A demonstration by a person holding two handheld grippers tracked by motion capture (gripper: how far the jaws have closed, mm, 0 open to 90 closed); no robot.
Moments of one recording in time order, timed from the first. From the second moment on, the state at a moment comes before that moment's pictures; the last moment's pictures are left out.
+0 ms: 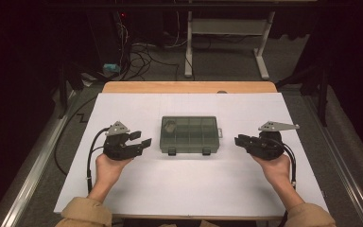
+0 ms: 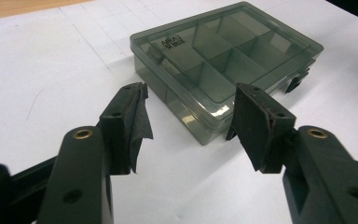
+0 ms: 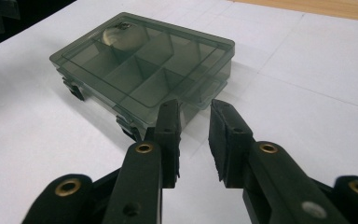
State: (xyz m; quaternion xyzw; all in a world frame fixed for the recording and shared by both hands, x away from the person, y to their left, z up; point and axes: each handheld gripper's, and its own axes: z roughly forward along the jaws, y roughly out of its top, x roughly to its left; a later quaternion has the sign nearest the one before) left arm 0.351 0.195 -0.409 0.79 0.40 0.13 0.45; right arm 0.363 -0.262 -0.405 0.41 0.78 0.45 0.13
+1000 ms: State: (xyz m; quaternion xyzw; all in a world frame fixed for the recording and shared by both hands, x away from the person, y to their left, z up) left arm 0.329 0.218 -0.409 0.77 0.41 0.15 0.46; right arm 0.336 -0.297 -0.407 0.42 0.76 0.47 0.16
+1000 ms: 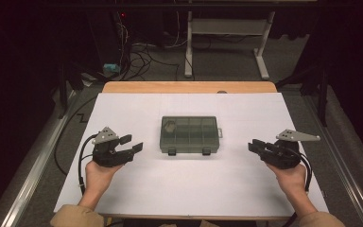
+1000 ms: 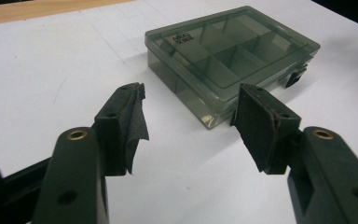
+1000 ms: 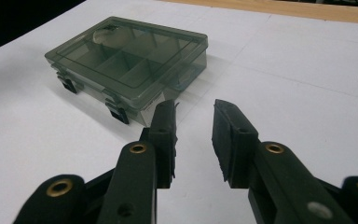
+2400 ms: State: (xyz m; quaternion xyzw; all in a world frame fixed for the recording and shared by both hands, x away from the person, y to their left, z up) left arm 0.290 0.247 -0.423 0.75 0.42 0.18 0.48; right arm 0.298 -0.327 -0.418 0.43 0.74 0.49 0.19
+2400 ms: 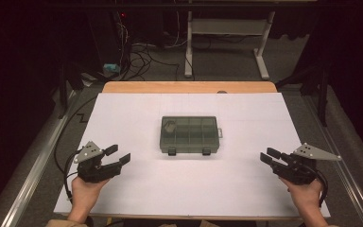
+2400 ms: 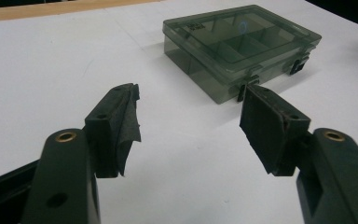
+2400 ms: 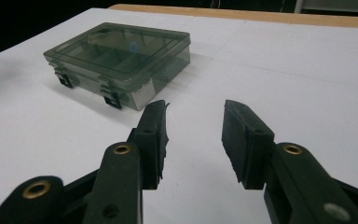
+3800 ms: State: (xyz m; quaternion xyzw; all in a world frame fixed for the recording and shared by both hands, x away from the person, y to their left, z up) left arm 0.278 0.274 -0.456 0.71 0.47 0.19 0.49; right arm 0.271 -0.354 -0.454 0.45 0.71 0.50 0.23
